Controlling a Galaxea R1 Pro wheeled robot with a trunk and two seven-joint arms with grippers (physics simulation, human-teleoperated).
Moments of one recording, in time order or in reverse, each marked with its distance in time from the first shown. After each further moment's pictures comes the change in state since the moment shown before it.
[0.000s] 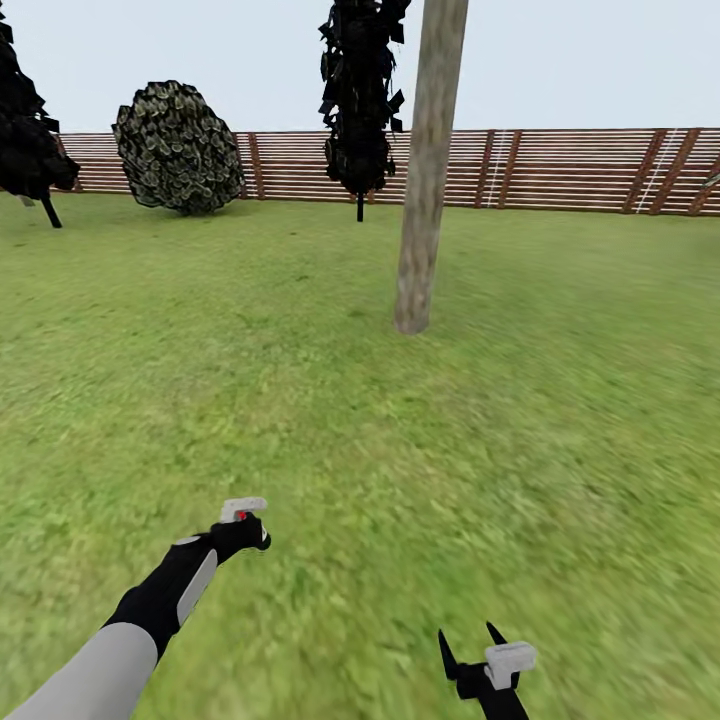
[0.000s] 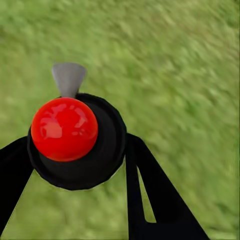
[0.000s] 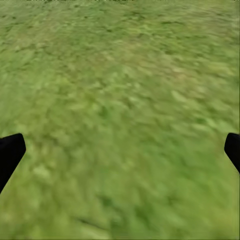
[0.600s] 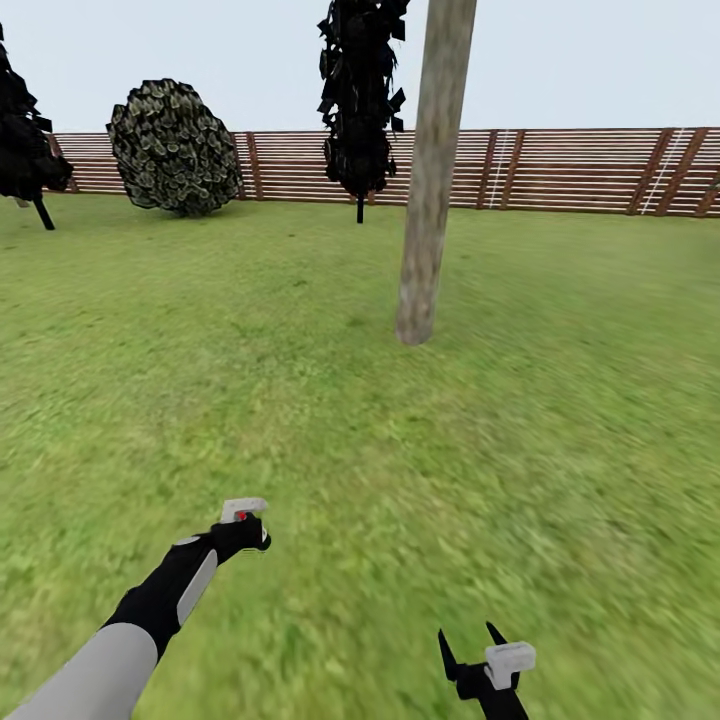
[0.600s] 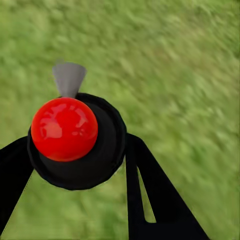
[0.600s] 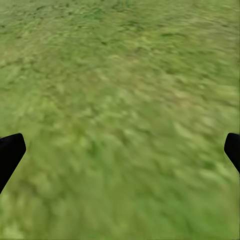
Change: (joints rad) left arm 0.000 0.000 0.000 0.002 0.000 0.000 -0.001; right arm 0.000 0.000 0.000 0.001 0.000 0.000 0.000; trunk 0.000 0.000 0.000
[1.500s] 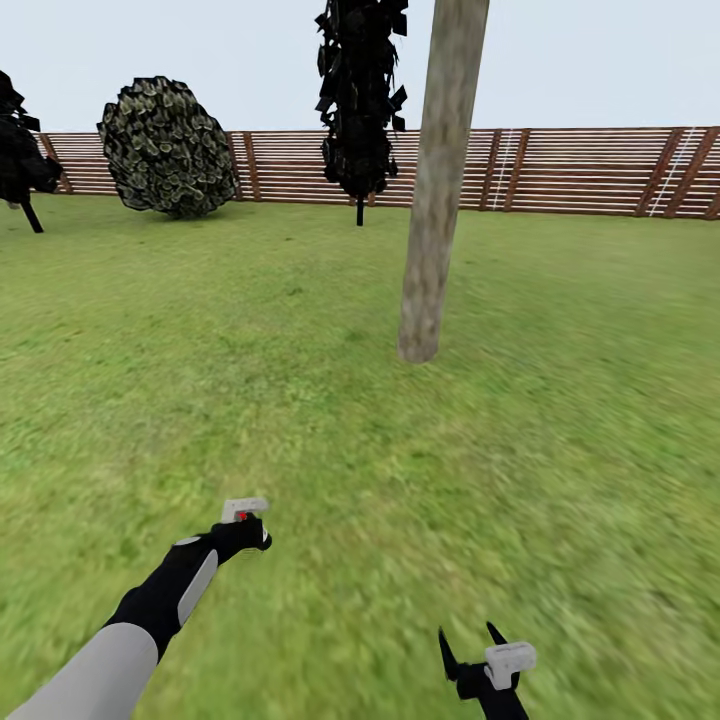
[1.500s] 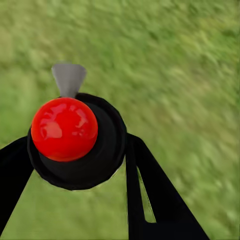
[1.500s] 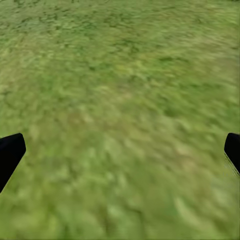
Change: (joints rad) left arm 0.000 -0.002 -0.001 0.000 -0.001 -0.001 -0.002; right arm 0.000 0.000 0.000 -0.001 0.000 -0.002 -0.001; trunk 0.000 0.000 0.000
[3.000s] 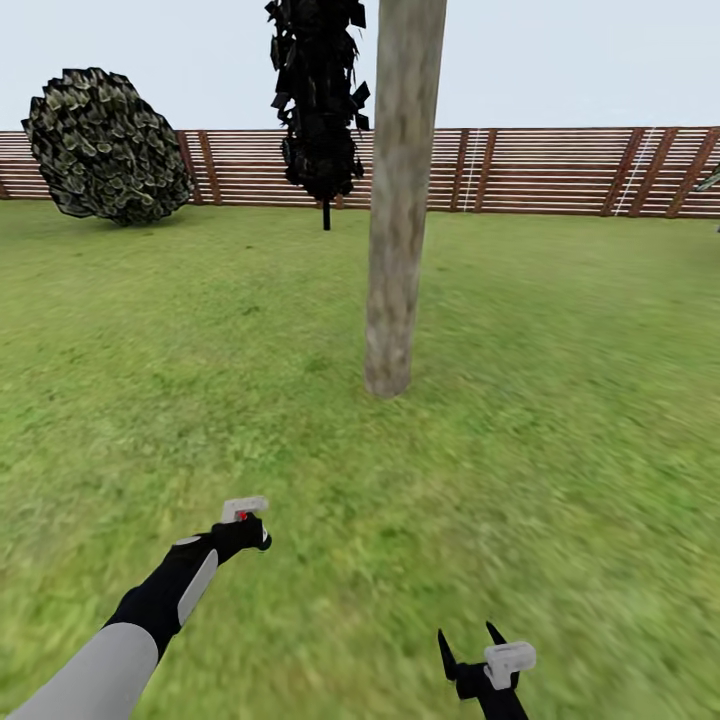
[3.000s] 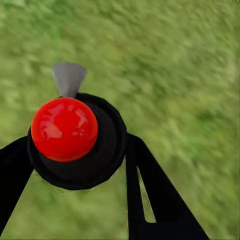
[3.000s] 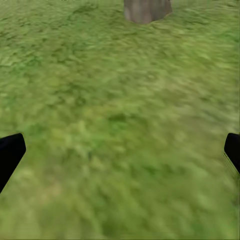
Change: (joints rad) left arm 0.000 0.000 0.000 -0.001 0.000 0.001 0.003; right arm 0.000 0.002 0.000 -0.001 0.000 0.000 0.000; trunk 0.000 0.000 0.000
